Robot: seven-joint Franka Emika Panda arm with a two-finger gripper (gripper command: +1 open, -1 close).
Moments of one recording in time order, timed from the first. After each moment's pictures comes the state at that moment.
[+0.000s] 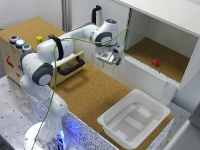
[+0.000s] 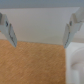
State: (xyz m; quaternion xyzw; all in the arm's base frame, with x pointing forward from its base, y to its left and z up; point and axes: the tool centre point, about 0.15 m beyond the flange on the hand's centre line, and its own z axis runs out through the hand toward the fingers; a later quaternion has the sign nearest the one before) arm 0.411 -0.208 0.460 1.00 0.03 0.05 0.05
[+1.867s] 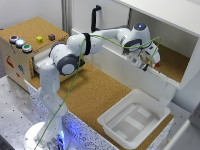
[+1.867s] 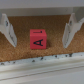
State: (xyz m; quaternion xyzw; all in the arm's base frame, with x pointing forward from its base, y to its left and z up) arm 0.625 -0.305 0.485 0.96 -0.10 0.25 0.07
